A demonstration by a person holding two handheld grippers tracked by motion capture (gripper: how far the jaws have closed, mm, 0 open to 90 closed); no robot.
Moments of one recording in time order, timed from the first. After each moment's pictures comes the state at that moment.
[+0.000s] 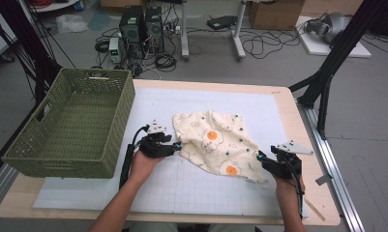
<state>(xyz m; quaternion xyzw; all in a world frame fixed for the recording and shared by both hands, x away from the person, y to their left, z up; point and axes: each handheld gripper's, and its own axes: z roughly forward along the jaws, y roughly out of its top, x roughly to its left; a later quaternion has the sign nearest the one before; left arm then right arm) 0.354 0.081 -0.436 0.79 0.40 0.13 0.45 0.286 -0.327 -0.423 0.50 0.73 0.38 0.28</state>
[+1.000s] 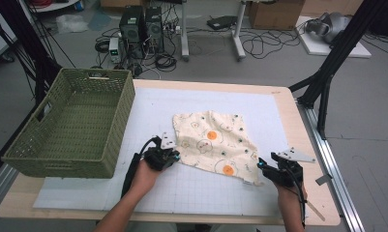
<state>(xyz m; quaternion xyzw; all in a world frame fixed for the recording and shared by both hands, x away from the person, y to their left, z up) 0.317 0.081 -0.440 0.84 0.35 0.16 0.38 0.269 -0.327 -0.429 0.50 0.73 0.38 0.27</state>
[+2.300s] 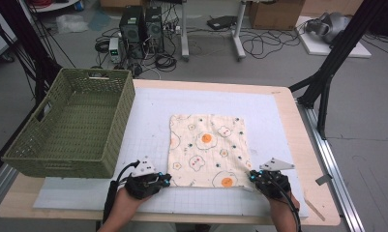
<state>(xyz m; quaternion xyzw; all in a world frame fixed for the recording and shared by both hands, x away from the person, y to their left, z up) 0.248 0.107 -0.450 0.82 0.31 0.09 0.47 0.246 -0.293 -0.440 0.46 0.80 0.31 0.21</state>
